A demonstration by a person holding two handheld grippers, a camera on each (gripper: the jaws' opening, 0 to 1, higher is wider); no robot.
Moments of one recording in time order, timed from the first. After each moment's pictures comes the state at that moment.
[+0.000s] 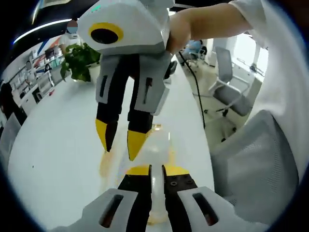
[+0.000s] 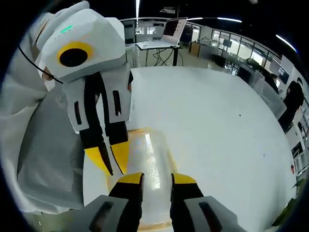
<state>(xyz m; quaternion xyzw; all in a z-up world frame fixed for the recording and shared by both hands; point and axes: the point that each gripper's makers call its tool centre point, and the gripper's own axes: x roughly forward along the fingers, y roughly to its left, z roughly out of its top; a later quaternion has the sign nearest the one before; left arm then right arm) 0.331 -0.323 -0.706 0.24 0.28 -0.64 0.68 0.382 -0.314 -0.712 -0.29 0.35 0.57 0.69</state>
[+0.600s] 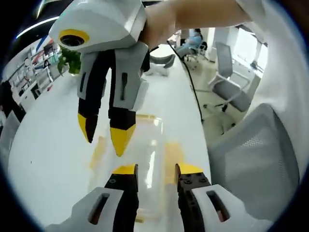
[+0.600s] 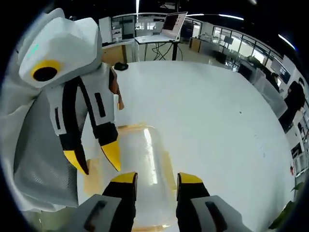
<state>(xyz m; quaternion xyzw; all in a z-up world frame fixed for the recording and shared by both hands) 0.321 -0.319 -0.720 0.27 0.29 -0.62 0.67 0.393 -0.313 -0.723 -0.30 0.36 0.56 0.68</state>
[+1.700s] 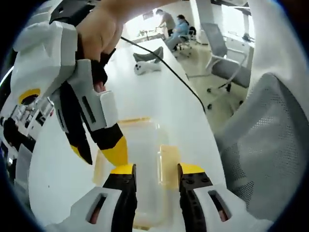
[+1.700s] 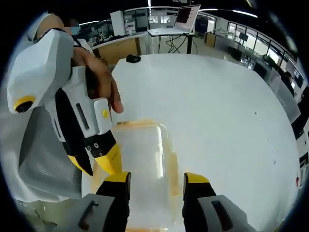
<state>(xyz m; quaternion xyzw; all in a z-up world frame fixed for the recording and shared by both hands) 0.313 -0.329 -0.728 0.35 0.23 -0.63 0.66 0.390 -0.308 -0.732 -0.31 0.39 0.61 0.62</state>
